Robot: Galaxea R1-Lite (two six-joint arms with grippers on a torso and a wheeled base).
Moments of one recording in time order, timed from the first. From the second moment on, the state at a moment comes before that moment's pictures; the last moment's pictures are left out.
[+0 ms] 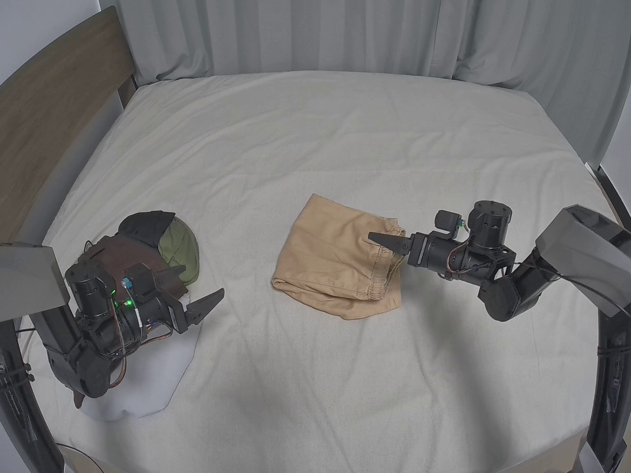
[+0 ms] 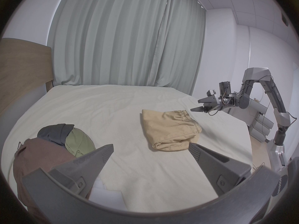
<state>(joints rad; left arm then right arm) -0.09 2.11 -0.40 -1.55 -0.50 0.08 0.29 2.32 -1.13 -1.07 0.57 0.45</state>
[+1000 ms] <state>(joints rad) -0.13 2.02 -0.36 -1.55 -0.52 0.09 0.31 2.34 -1.16 -1.09 0.51 0.36</state>
